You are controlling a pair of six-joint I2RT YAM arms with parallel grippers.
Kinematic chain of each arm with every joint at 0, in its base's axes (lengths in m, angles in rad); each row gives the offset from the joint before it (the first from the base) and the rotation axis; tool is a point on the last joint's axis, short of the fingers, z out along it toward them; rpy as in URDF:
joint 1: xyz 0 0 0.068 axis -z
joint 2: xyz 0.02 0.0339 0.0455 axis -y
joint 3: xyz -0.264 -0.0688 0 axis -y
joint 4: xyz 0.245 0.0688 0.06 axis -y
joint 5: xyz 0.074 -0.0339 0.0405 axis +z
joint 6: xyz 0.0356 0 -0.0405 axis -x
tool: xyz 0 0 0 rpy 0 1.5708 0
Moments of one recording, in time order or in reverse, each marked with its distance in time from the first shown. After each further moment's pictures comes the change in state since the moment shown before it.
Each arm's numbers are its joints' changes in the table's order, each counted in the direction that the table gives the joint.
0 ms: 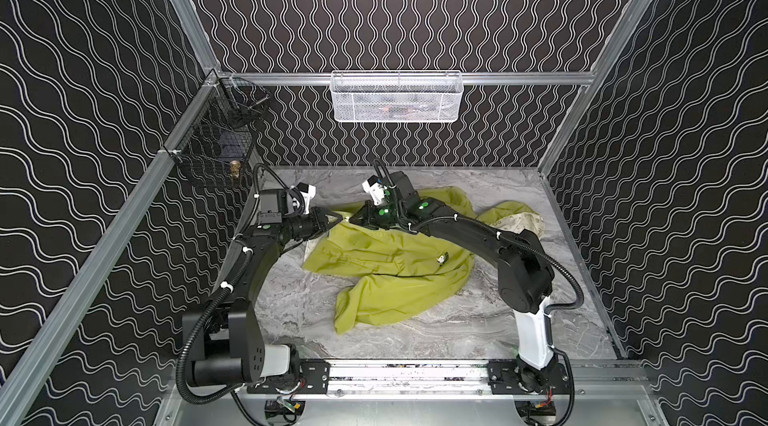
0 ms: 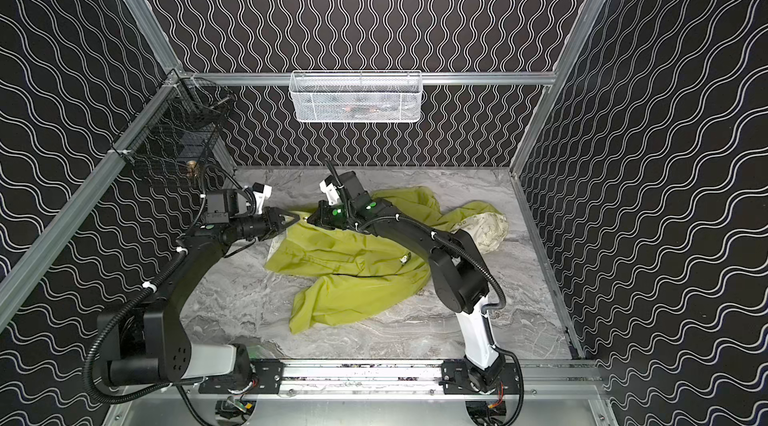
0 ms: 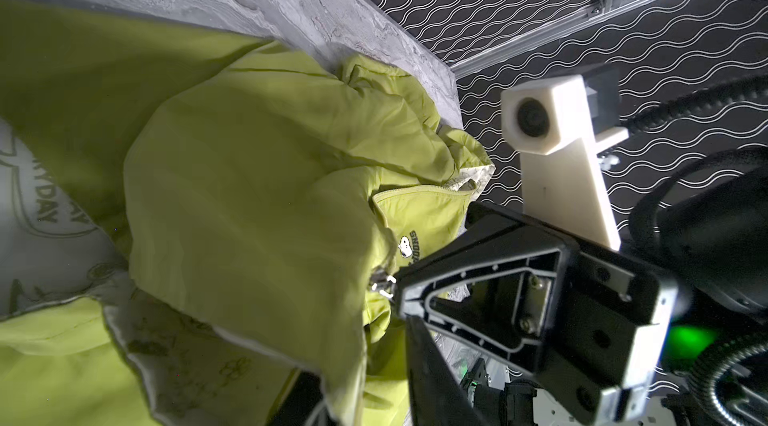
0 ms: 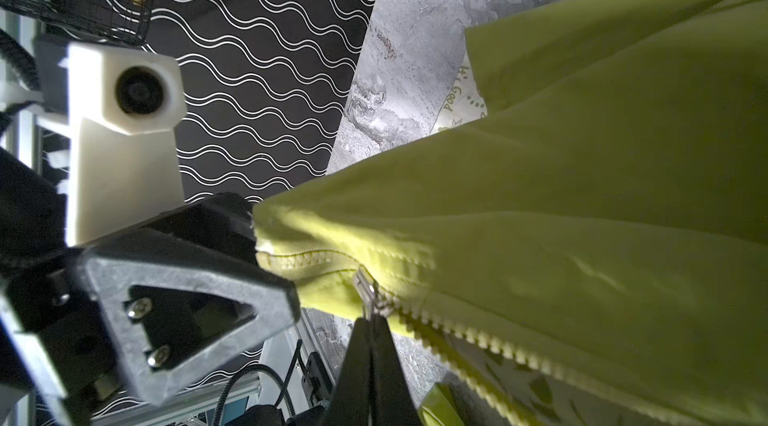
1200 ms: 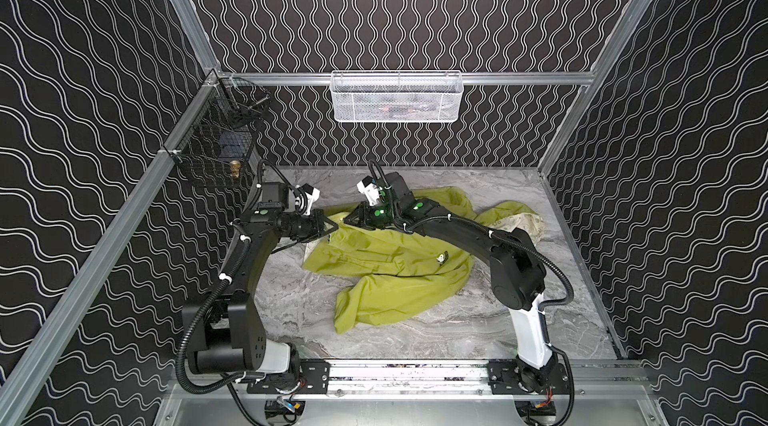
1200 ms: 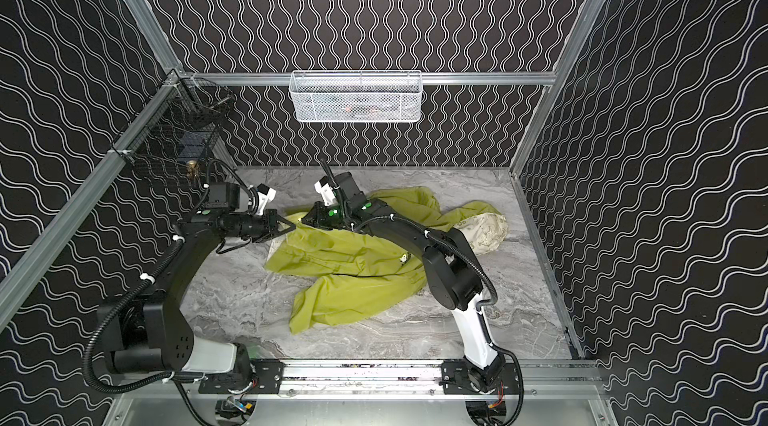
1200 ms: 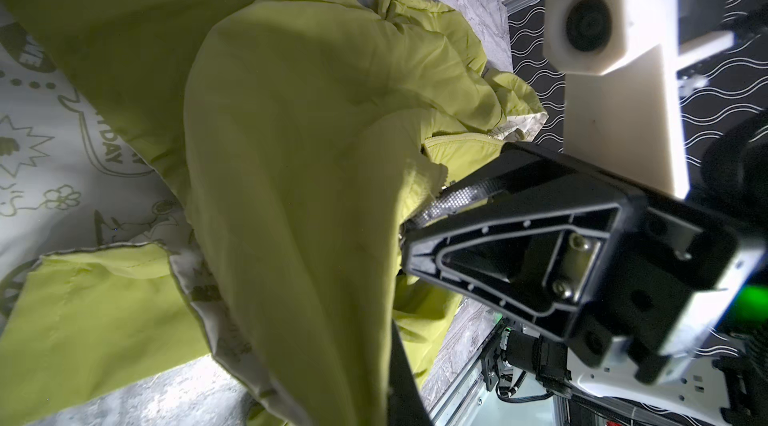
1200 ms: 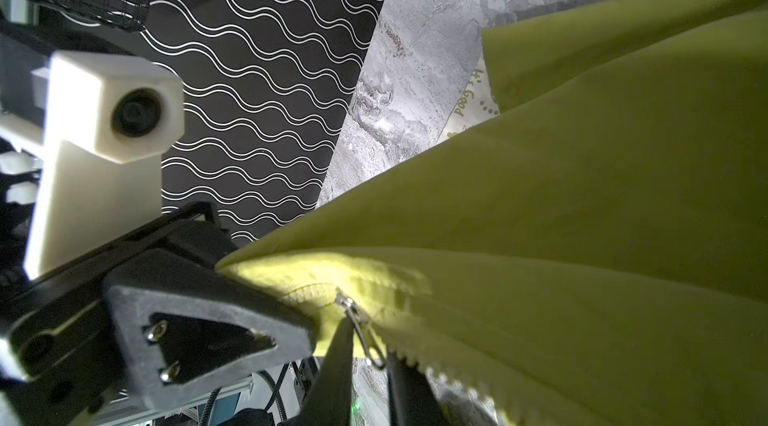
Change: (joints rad) left arm 0.002 -0.058 0.166 -0.385 0.074 -0.263; right arm -0.008 -0.058 0.047 0.018 0.016 0.031
